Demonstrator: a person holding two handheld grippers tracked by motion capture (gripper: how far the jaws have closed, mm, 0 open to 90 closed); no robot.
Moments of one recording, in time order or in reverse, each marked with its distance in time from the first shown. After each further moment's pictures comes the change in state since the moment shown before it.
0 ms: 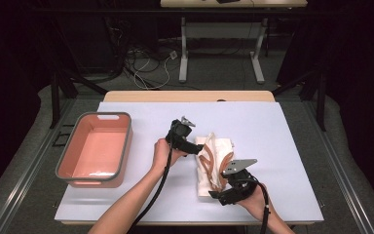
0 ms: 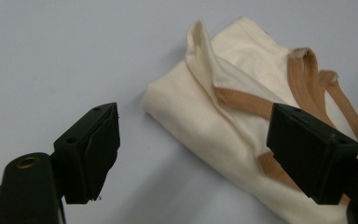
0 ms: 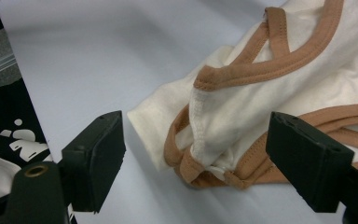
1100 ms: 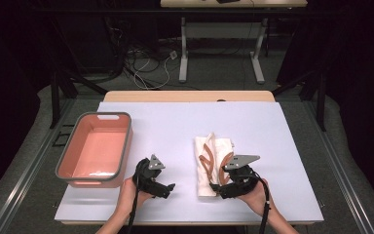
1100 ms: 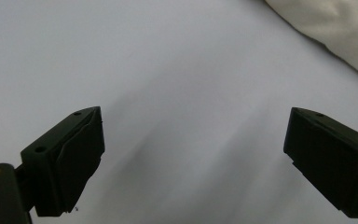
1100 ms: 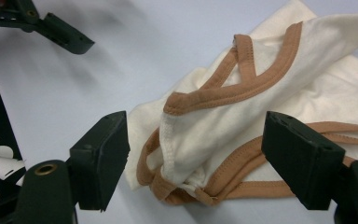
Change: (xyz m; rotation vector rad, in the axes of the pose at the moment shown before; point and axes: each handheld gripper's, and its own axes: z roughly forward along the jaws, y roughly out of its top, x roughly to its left) left arm -0.020 -0.131 -0.065 0.052 0.063 0.042; right arm -0.008 0.007 -0.004 -0.052 -0.053 -0.010
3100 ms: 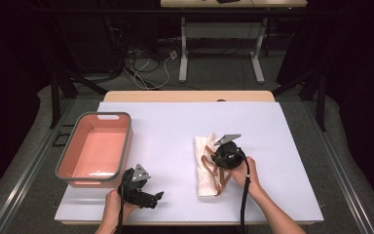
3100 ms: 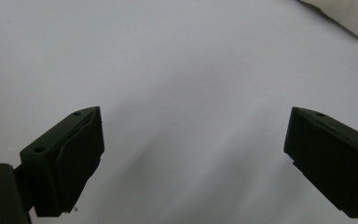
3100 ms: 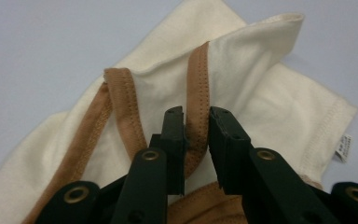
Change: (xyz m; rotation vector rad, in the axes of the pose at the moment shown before) left arm 0.000 -0.037 -0.029 -0.032 0.029 -0.029; right arm -0.053 0.029 0.064 0.115 -0.204 0.064
